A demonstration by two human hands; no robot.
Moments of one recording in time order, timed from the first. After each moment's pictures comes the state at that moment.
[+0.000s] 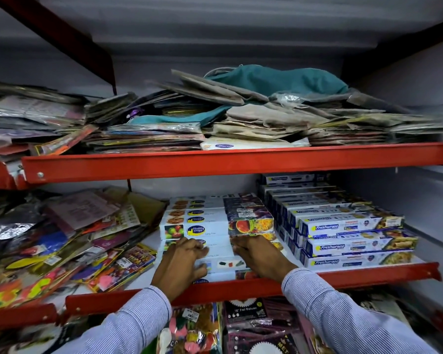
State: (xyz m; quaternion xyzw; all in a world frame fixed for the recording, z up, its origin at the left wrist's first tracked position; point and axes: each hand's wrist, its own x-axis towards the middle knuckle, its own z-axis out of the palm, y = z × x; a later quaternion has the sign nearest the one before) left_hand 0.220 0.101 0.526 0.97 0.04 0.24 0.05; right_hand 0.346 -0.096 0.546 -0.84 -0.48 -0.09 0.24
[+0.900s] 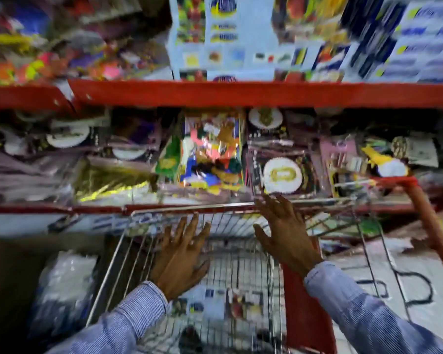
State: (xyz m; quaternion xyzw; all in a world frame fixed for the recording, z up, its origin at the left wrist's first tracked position) left_hand -0.024 0.001 0.248 0.99 0.11 -0.02 0.08; right_hand 0.158 -0.193 0.276 -0.90 -0.41 0.02 0.16
